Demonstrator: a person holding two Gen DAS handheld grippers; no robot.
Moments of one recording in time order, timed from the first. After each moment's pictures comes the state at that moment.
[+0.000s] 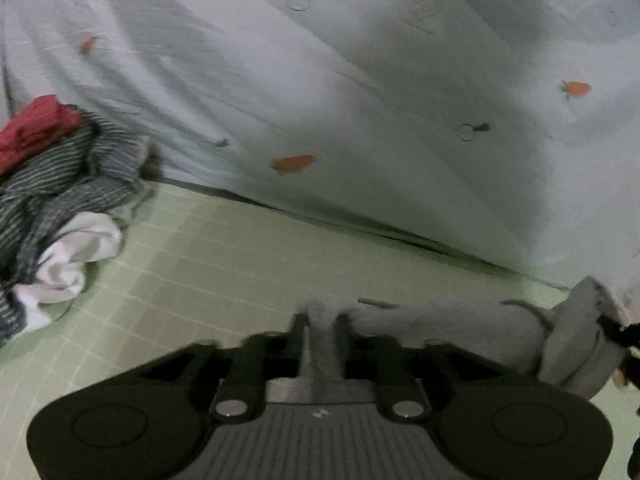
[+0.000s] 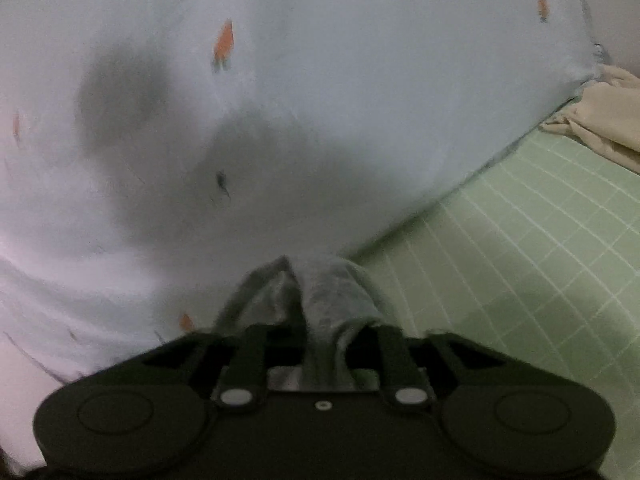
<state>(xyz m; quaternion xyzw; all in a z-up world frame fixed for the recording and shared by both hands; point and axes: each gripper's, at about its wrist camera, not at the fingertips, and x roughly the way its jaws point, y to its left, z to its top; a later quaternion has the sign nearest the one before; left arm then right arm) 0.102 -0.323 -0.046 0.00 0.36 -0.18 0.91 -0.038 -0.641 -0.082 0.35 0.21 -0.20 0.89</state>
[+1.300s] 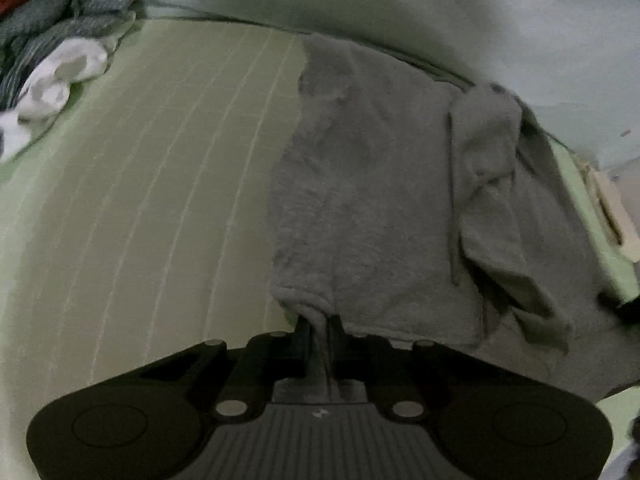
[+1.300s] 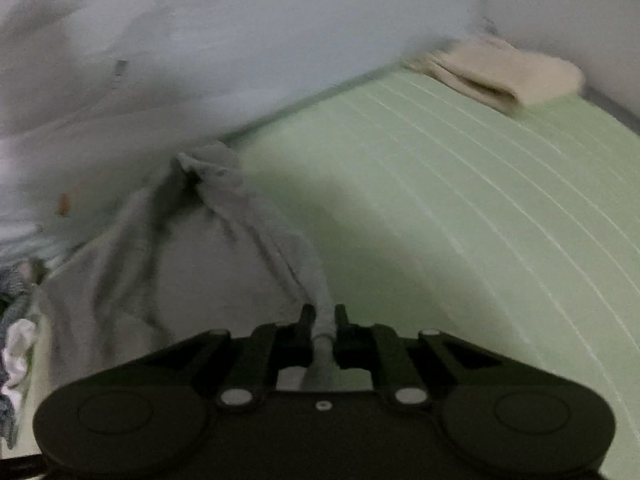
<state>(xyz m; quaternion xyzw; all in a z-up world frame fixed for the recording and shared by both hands) 0.022 -0.230 -0.134 0.02 0.53 -0.26 0.81 -0.145 -0.581 -0.131 0.30 0.34 -0.32 0.83</state>
